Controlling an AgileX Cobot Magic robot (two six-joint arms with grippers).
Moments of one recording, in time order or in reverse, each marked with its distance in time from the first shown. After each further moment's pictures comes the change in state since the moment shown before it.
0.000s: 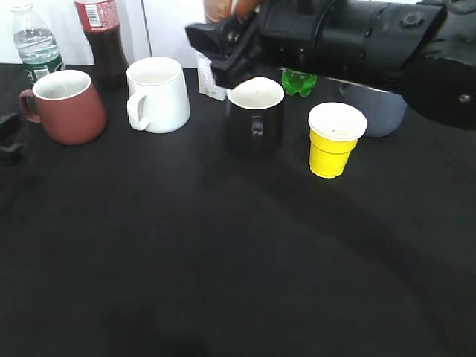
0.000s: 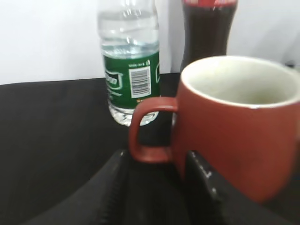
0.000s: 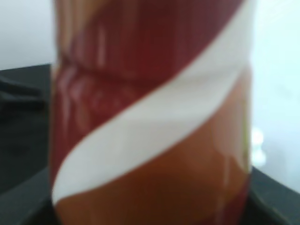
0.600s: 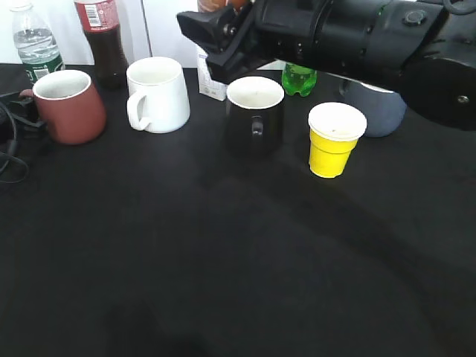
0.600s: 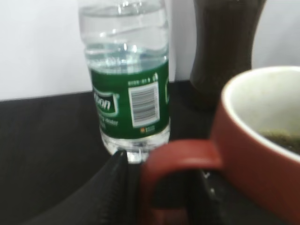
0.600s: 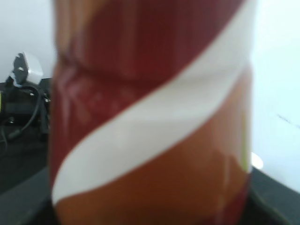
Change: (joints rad) left arm 0.000 0.232 -0.352 0.083 0.119 -0.044; right arm 0.000 0.012 0.000 -0.002 -0.095 -0.065
